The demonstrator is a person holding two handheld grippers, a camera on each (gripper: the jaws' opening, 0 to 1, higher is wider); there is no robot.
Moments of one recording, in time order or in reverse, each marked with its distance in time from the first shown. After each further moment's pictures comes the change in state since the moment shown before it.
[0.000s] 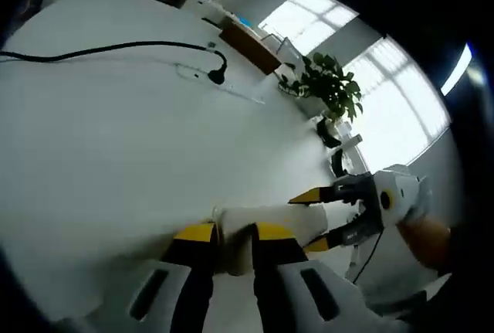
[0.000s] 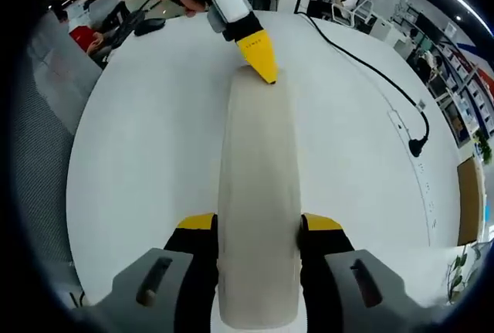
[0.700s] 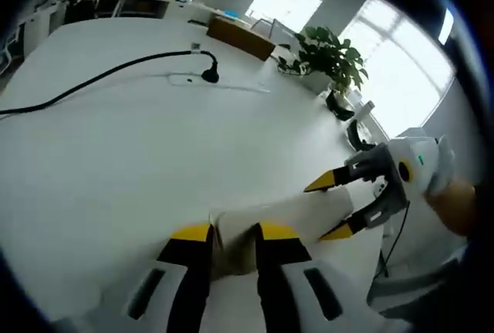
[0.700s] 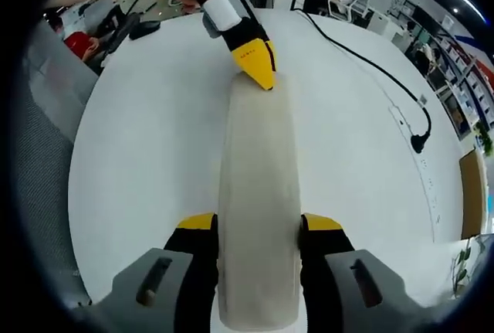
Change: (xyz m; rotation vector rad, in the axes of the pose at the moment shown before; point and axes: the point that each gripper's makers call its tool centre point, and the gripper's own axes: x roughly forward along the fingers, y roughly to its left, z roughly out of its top) left arm 0.000 0.003 0.008 0.166 0.015 0.092; right arm 0.002 -0.003 0.004 0.044 -0.004 -0.004
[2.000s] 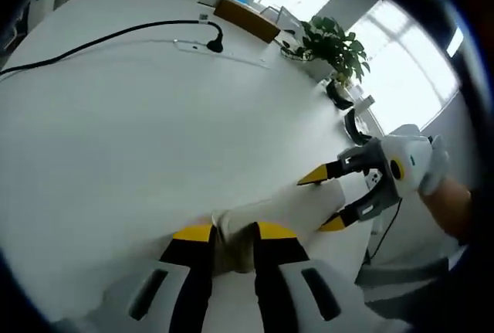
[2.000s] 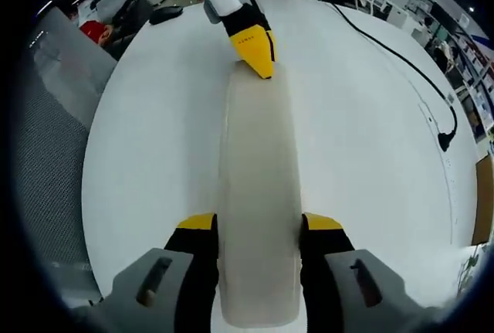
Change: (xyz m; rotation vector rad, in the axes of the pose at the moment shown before) left arm -0.028 -0.017 -0.065 -0.100 0.104 -0.023; right arm 0.010 0.051 -0.011 -0.059 0.056 0.110
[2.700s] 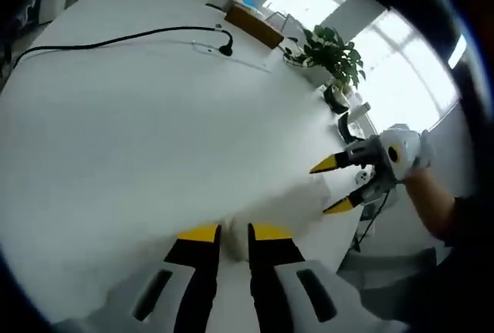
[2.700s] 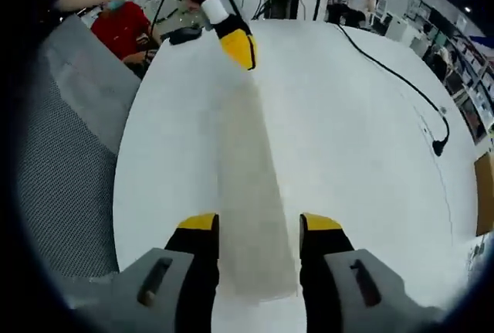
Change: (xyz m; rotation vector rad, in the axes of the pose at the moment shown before) left arm -0.060 -0.007 -0.015 -0.024 -0.031 -0.034; right arm -0.060 0.009 0.010 0.176 -0.206 -0.046
